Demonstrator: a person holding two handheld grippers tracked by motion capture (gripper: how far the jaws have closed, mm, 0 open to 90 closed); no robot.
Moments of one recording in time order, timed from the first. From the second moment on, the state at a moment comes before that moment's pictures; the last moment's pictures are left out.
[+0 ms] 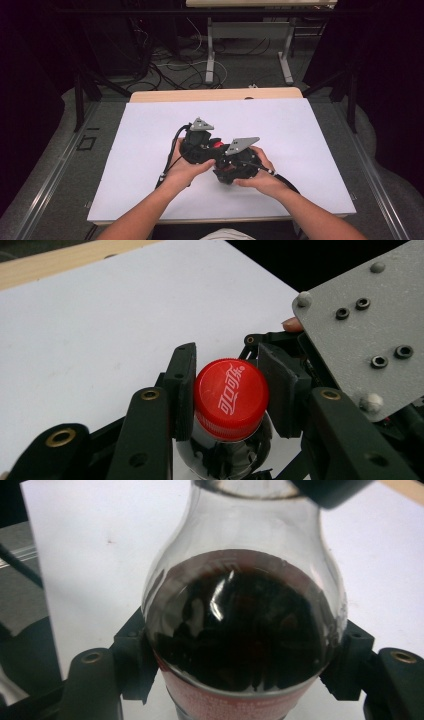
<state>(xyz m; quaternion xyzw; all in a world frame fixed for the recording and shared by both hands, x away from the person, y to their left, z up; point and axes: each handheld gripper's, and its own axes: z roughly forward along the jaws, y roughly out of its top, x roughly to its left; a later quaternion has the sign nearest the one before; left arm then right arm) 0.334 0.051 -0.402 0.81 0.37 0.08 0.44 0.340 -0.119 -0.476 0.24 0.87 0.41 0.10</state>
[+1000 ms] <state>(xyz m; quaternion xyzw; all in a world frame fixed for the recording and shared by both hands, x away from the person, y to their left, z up) 0.355 0.073 -0.393 0.88 0.19 -0.02 0.43 0.336 -0.120 -0.475 0.18 0.88 0.43 0.04</state>
